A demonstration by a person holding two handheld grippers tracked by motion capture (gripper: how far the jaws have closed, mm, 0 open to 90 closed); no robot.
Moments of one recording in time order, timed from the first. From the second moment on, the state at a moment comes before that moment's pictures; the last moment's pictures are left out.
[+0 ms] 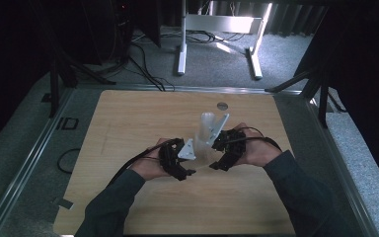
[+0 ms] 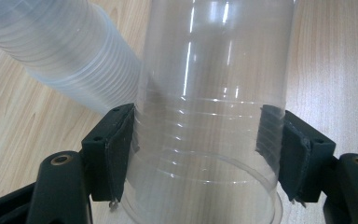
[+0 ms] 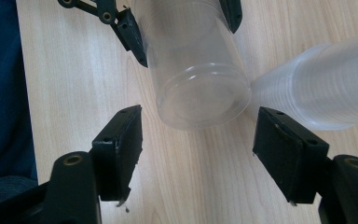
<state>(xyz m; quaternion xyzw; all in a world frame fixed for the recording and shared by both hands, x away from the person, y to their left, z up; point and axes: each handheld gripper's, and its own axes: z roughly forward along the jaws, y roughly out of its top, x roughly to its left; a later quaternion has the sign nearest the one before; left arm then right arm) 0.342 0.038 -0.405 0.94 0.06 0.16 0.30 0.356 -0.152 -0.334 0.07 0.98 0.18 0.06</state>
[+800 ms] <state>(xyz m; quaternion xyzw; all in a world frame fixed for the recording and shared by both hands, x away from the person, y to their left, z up) 0.337 0.029 -0.409 0.95 0.05 0.17 0.27 0.357 -0.140 -0.344 0.07 0.98 0.16 0.05</state>
